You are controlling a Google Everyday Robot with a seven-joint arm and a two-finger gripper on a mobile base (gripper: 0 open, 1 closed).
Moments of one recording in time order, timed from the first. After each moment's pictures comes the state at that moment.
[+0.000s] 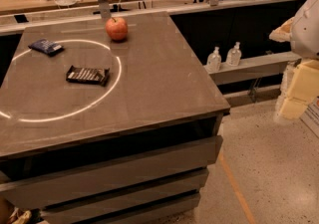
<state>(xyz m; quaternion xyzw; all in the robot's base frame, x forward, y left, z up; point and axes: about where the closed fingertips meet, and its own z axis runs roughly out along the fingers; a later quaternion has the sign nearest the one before) 0.438 -0.217 0.976 -0.60 0.78 -0.03 0.16</state>
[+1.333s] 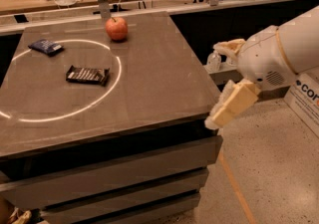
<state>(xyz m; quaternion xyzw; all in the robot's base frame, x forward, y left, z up) 0.465 -0.111 0.937 -0.60 0.71 0.13 0.35</state>
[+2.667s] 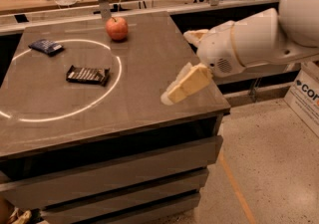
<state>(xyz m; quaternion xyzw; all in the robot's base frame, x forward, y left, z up) 0.522 -0.042 0.941 -0.55 0.69 0.19 0.43</state>
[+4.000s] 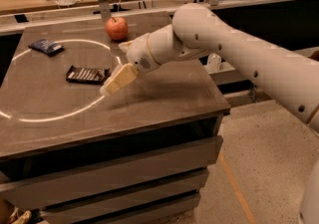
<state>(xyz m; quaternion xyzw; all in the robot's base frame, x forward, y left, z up) 0.619 0.123 0.867 -0.58 0.64 0.30 0.40</state>
